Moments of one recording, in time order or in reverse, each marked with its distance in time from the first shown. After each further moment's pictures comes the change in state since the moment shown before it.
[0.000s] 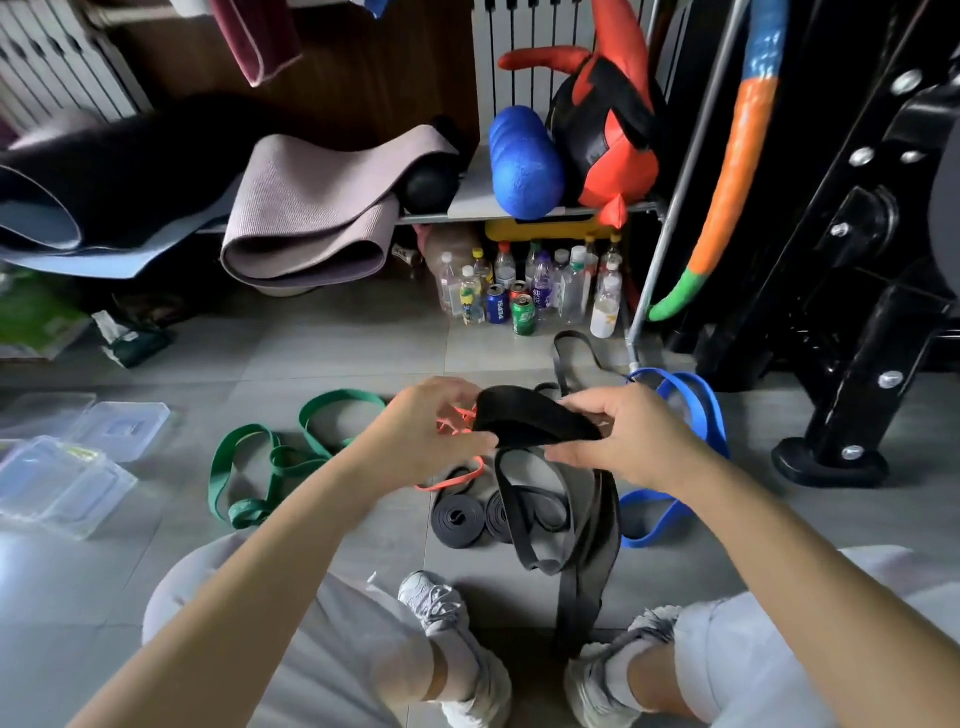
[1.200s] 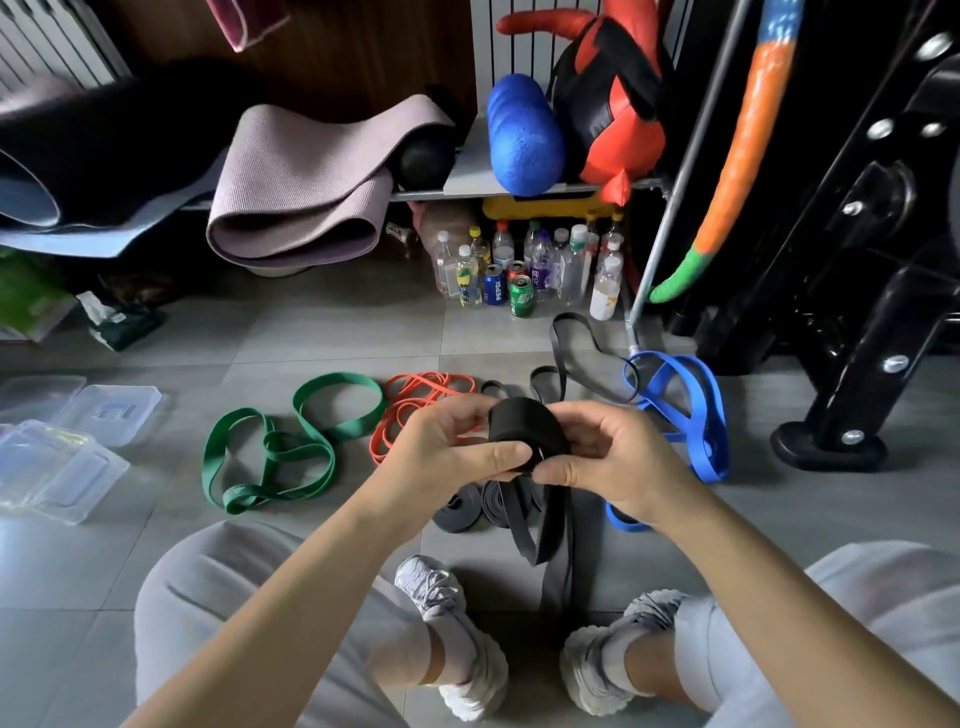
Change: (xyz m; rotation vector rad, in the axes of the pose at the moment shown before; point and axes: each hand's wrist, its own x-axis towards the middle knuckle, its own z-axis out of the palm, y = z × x) left_hand -0.004 -0.015 0.042 -0.841 -0.035 -0.018; right_hand -0.012 0.005 0.029 0.549 -0.008 -0.041
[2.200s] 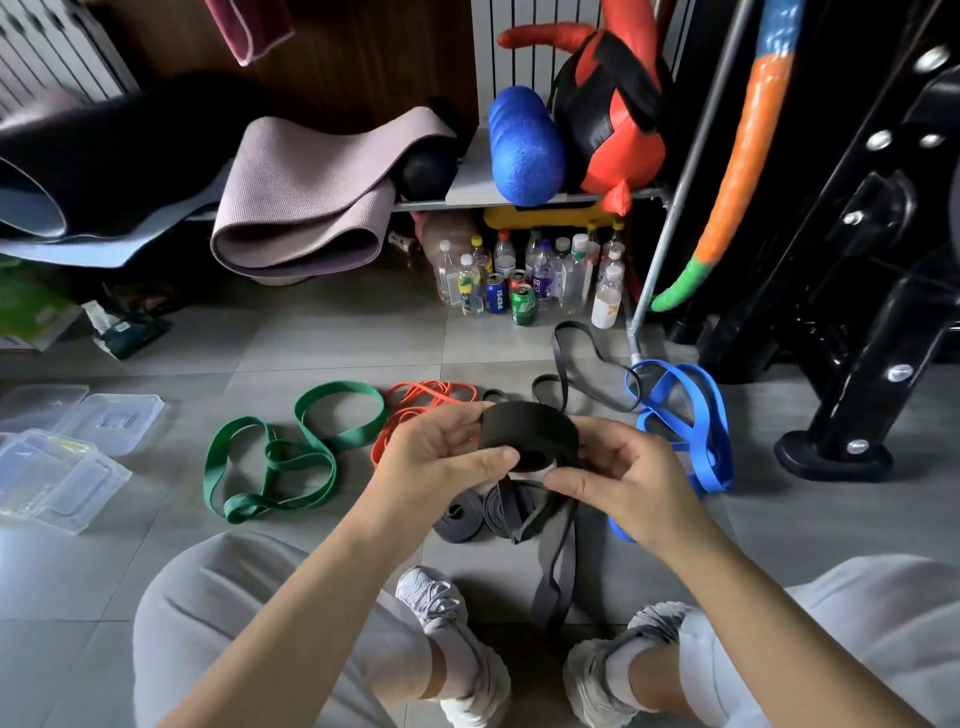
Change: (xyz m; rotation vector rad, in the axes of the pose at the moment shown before) left_hand -0.003 -0.003 -0.004 -0.036 0.057 0.015; right_hand -0.010 0.009 0.002 0.035 0.139 -0.062
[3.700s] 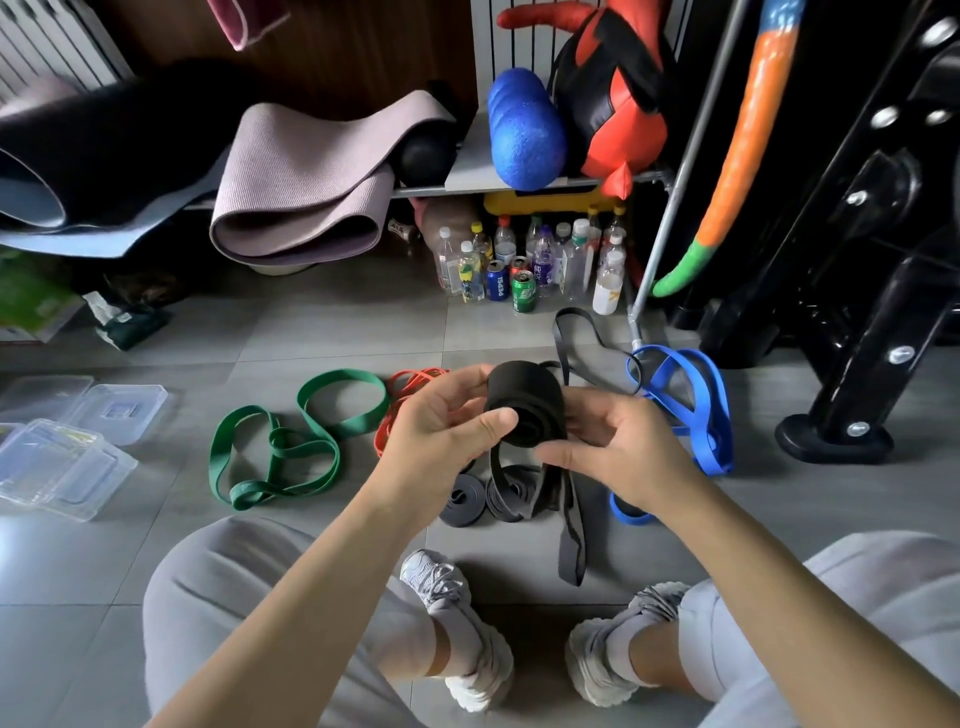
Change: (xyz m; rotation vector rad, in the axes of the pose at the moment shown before) left_hand 0.006 -0.002 0.007 -0.112 0.041 0.074; right_hand 0.011 -0.006 -0.002 -0.172 -0.060 -0.006
